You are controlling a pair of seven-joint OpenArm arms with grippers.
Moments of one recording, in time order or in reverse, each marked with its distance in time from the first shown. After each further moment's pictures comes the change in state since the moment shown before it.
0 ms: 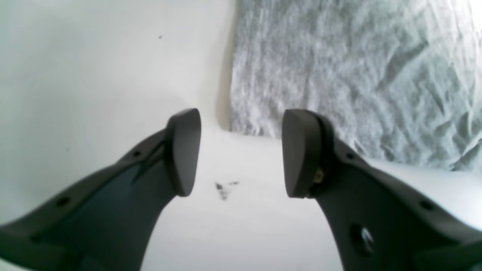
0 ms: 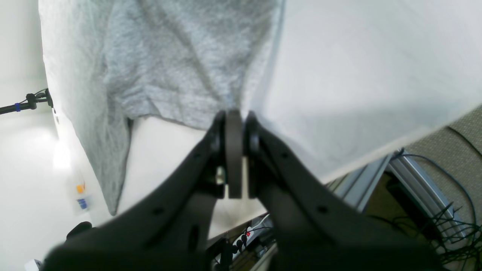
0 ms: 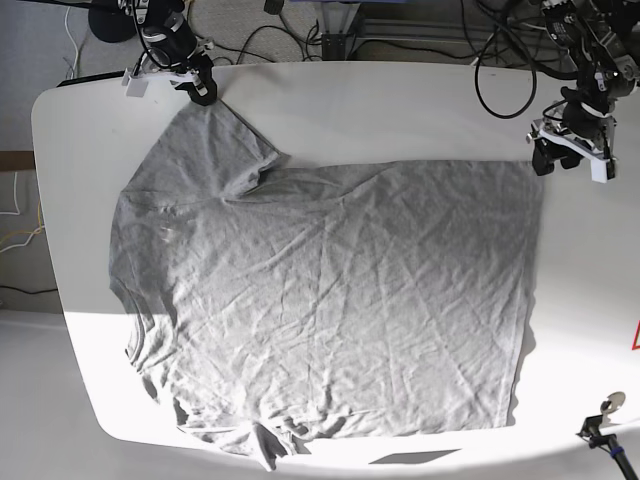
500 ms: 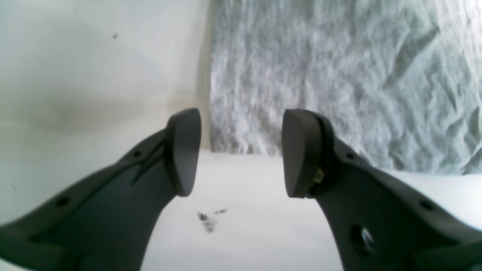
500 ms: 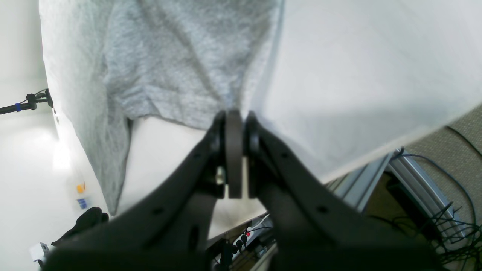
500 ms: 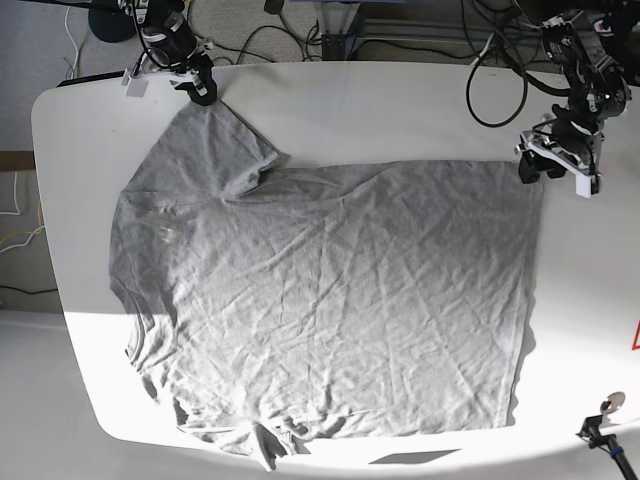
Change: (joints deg) left arm -4.3 -1.2 4.3 -6.4 2.6 -0.1 -0.4; right arm 0.2 0.0 0.0 0.0 0.0 0.0 0.0
